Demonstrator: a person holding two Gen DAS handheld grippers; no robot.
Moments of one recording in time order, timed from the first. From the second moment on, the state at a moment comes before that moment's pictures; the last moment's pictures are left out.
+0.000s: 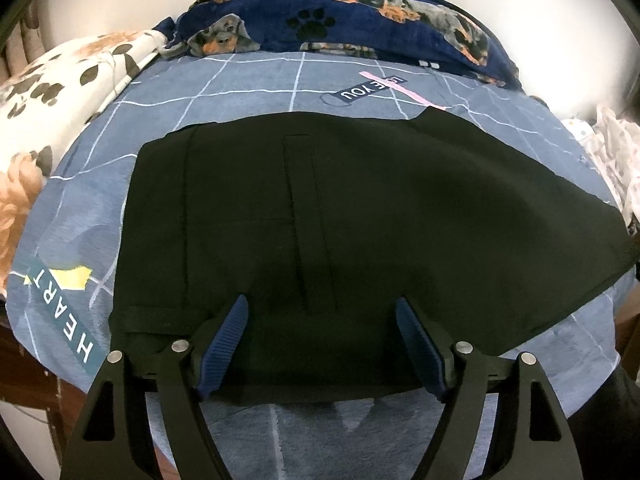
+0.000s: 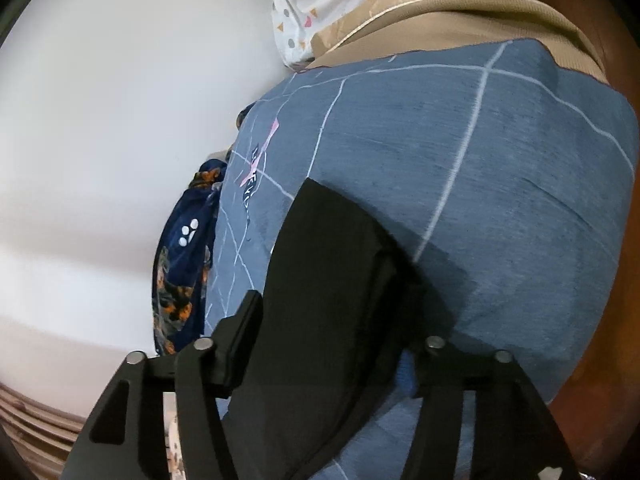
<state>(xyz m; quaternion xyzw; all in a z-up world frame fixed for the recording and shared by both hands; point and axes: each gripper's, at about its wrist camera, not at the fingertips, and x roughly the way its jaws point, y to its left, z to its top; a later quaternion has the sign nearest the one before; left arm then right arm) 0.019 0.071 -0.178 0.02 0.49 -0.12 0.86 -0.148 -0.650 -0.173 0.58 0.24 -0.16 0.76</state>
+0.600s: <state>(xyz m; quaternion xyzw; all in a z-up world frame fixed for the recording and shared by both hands) 0.017 0.070 -0.179 0.05 0.48 -0.09 0.87 -0.136 -0.639 -0.164 0.53 0.29 -0.20 0.78</state>
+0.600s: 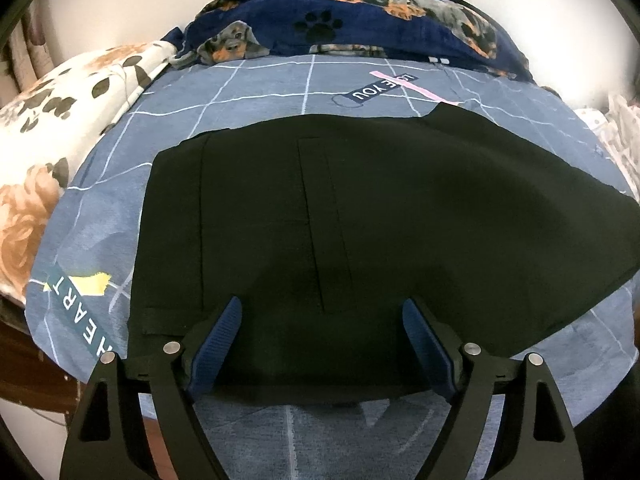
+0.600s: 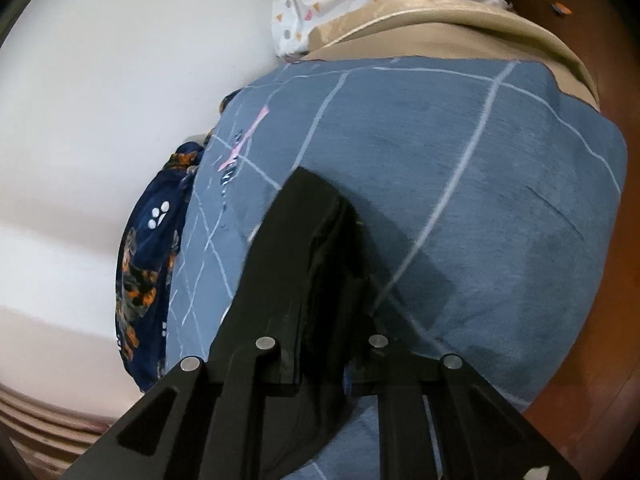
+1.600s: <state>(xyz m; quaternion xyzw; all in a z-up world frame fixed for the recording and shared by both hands) 0.017 0.068 -0.179 0.05 0.49 -0.09 0.87 -0.046 -0.494 -0.136 0.42 0.37 -0.06 0.83</state>
